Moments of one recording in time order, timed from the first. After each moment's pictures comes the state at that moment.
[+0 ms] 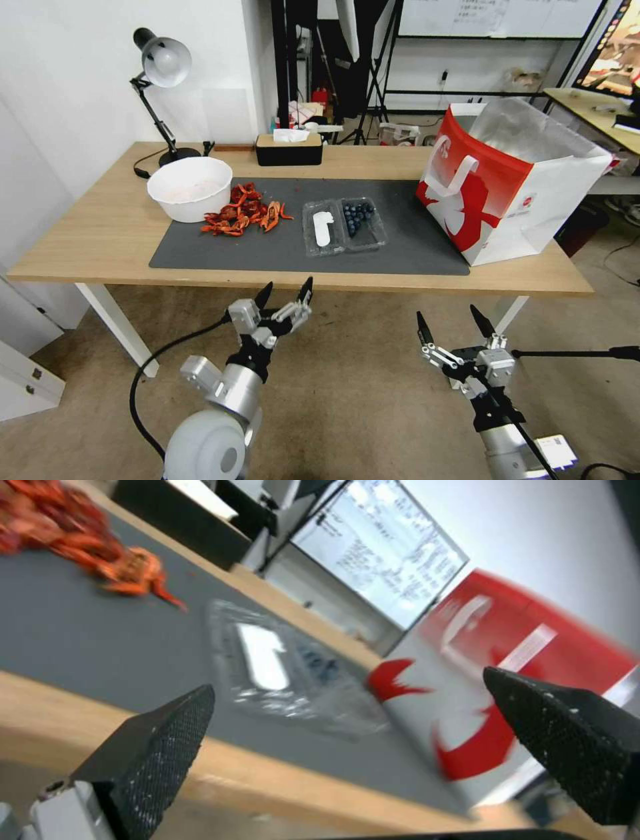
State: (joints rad) left arm 1.50 -1.36 -0.29 -2.20 -0.88 0.12 -0.01; right arm -1.85 1.29 0.54 2.18 0.22 0.30 -0.04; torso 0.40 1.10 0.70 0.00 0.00
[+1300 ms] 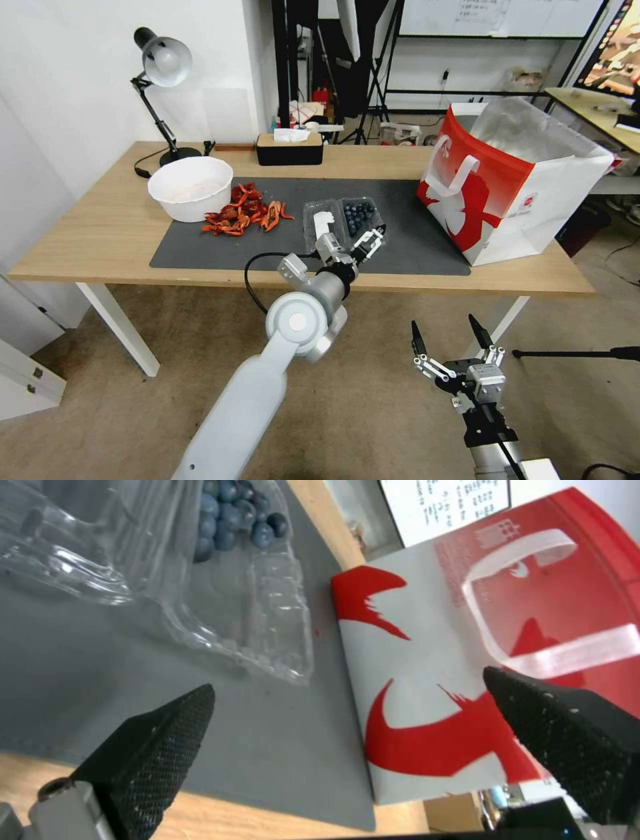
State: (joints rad) left arm 0.91 -1.48 0.03 -1.84 -1.41 0.18 -0.53; right arm -1.90 1.43 0.54 2.18 0.07 0.36 -0.04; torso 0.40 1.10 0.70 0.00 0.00
